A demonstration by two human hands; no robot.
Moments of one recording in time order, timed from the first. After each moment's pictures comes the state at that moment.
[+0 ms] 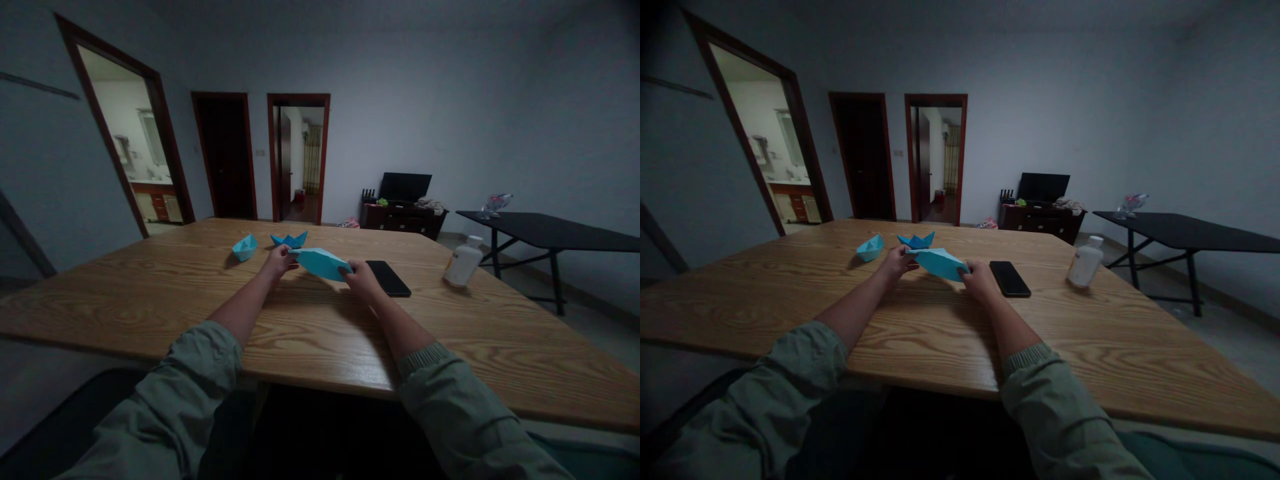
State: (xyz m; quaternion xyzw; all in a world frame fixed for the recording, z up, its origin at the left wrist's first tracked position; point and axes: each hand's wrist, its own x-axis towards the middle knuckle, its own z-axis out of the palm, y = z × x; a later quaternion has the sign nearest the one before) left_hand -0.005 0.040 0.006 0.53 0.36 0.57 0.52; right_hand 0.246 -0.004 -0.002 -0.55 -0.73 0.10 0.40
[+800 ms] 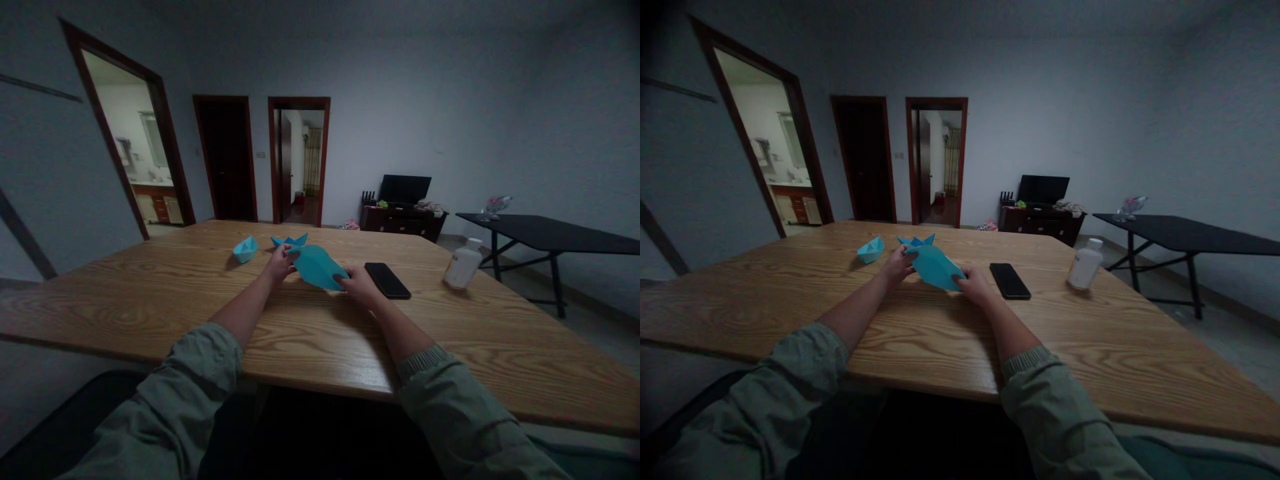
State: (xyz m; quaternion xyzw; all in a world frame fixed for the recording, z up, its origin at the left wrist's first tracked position) left_hand -0.001 0.035 0.010 0.52 0.31 0.57 0.55; right_hand 0.236 -0.018 0.007 -0.50 -0.74 0.26 0.38
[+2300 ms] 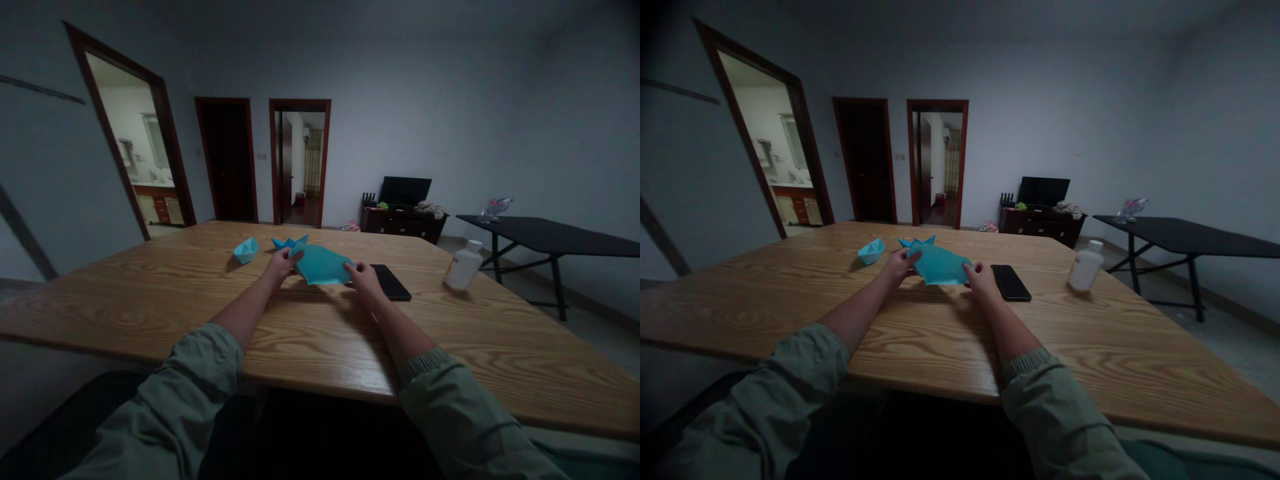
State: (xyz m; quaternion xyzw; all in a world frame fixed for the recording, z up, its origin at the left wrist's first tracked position) left_hand 0.001 0.026 0.014 0.54 0.34 0.57 0.52; right_hand 0.241 0.003 -0.005 -0.54 -0.52 0.34 0.56
